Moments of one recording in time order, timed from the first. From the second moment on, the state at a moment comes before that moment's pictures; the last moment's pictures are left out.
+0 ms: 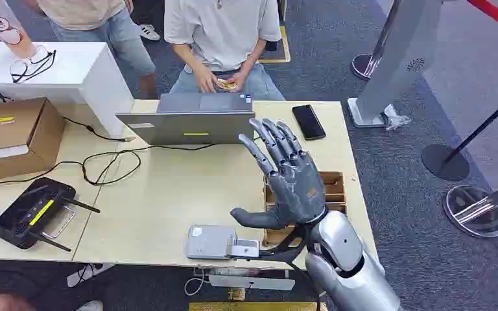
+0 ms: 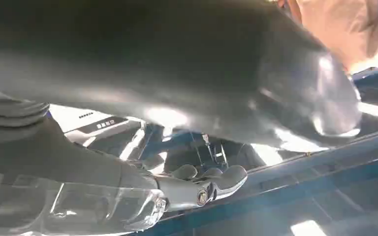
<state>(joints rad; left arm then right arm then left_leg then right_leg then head) -0.04 -0.16 0.68 -0.20 -0.80 0.44 -0.19 -0.28 -0.07 0.56 -1.58 1.09 -0.41 -0.22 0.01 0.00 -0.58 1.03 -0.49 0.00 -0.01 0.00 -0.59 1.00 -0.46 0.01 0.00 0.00</state>
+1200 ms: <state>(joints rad) -0.04 -0.16 0.68 -0.20 -0.81 0.44 -0.18 -0.29 -0.07 0.56 -1.58 1.08 -0.40 -0.22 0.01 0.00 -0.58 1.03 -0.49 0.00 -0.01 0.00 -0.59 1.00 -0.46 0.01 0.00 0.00</state>
